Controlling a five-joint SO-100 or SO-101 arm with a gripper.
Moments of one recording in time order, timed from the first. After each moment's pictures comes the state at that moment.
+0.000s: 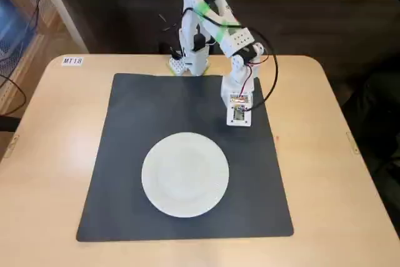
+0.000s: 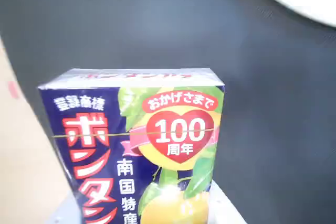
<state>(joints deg) -31.6 102.7 113.9 63.8 -42.5</state>
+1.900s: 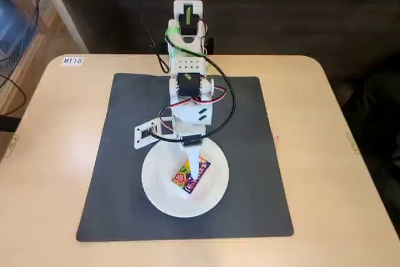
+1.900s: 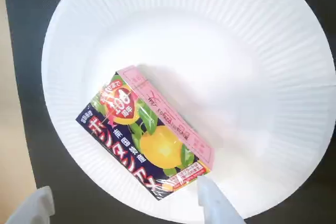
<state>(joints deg) 0.0 66.7 62.5 77.2 -7.2</state>
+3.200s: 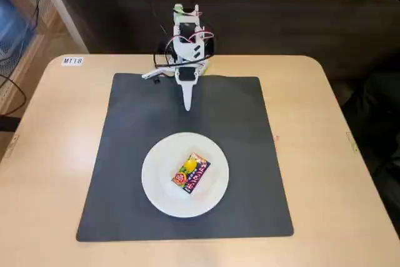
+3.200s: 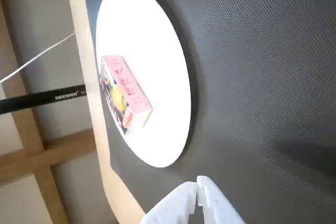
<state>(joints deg) 1.1 190.5 173.6 56.8 -0.7</state>
